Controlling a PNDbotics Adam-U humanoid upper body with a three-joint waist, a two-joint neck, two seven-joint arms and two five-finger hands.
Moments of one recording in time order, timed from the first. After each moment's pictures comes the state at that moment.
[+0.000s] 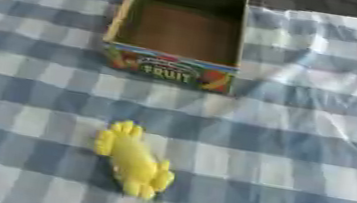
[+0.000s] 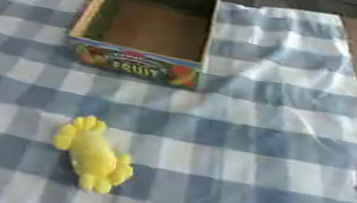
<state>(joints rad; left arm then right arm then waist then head) -0.28 0.23 0.05 -1.98 -0.03 -0.31 0.41 -0.17 -0.37 -0.24 -1.98 0.12 -0.16 -0.62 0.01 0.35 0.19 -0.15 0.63</state>
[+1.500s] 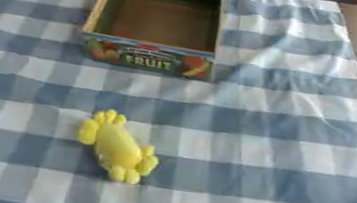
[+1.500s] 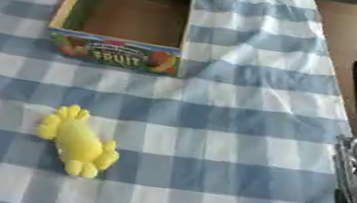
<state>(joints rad) -0.44 0.56 -0.04 -1.98 -0.42 -0.21 0.17 -0.16 -0.38 -0.24 -1.98 0.11 -0.16 -0.62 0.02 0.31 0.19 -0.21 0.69</state>
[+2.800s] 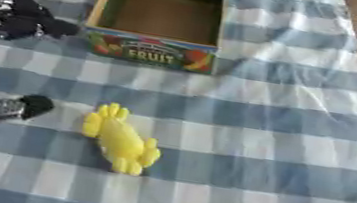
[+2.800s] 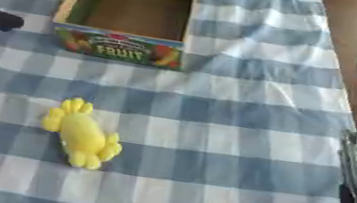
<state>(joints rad) -0.75 0.74 -0.38 -1.98 -0.70 -0.24 -0.72 -0.15 -0.38 -0.23 -1.98 0.10 -0.15 -0.60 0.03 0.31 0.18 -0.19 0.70</state>
